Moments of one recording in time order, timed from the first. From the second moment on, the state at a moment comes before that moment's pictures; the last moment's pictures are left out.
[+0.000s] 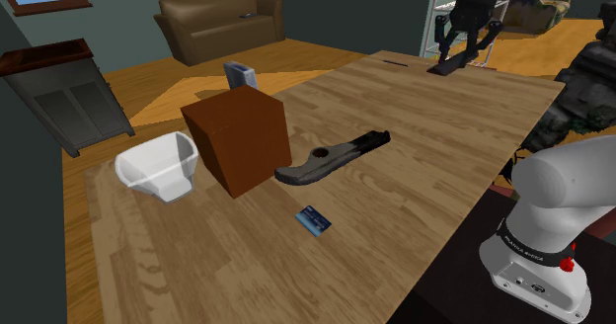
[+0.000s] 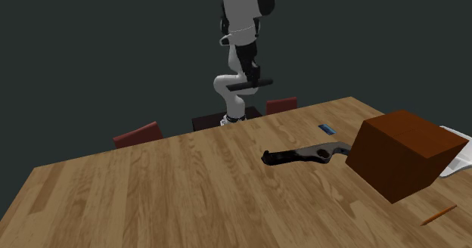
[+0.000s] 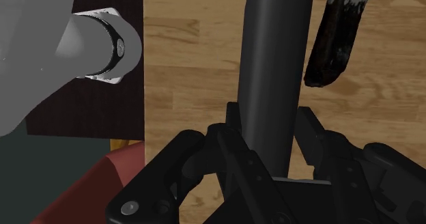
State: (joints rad) arm -0.48 -0.76 0.08 -2.23 0.28 1.41 1.19
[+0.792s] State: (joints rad) arm -0.46 -0.37 0.28 -1.94 0.33 1.57 1.38
